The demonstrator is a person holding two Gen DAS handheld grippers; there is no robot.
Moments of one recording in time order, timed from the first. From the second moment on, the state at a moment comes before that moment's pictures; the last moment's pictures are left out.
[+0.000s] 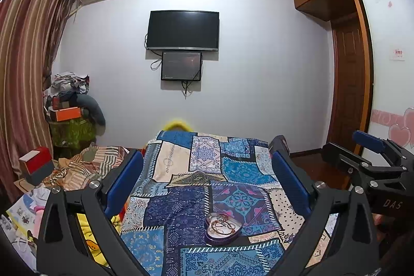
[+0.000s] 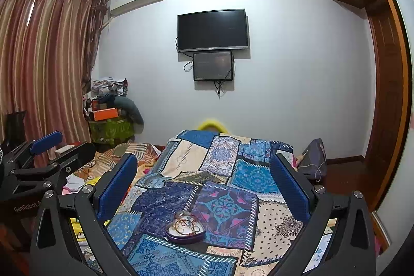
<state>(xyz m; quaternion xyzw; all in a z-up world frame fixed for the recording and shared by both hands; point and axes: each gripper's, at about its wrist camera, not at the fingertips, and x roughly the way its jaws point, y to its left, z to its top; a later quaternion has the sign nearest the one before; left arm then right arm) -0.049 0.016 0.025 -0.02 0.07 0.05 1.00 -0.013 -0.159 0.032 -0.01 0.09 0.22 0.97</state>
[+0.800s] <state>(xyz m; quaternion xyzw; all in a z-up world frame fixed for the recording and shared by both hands) -0.035 0.018 0.020 -0.02 0.08 0.05 1.00 -0.014 -0.165 0.030 0.00 0.10 0.22 0.97</state>
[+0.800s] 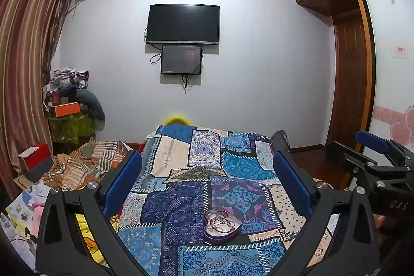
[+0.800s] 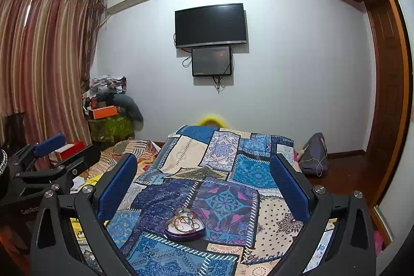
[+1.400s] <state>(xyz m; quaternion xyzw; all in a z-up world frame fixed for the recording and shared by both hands) -0.036 0.014 0.018 -0.02 0.09 0.04 1.00 -0.011 -0.170 0.031 0.01 0.11 0.22 0.97</state>
